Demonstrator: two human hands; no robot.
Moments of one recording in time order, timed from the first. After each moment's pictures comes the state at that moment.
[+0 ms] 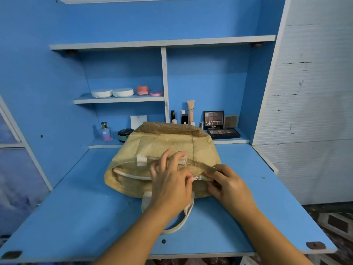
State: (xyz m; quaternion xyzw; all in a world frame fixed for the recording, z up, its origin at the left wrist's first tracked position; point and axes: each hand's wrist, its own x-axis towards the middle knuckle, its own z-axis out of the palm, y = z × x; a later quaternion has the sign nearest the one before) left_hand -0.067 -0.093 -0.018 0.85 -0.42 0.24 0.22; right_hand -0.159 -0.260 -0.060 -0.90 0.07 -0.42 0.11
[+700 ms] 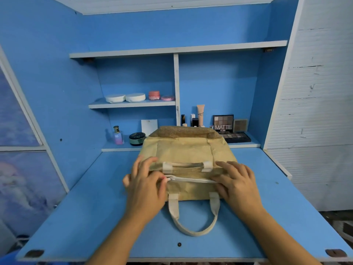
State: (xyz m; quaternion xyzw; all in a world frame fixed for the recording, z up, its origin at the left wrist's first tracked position) left_hand -0.022 -0.017 -0.024 0.86 -0.35 0.29 0.24; right_hand -0.147 -0.250 -0.048 -0.90 0.06 -0.42 -0.02
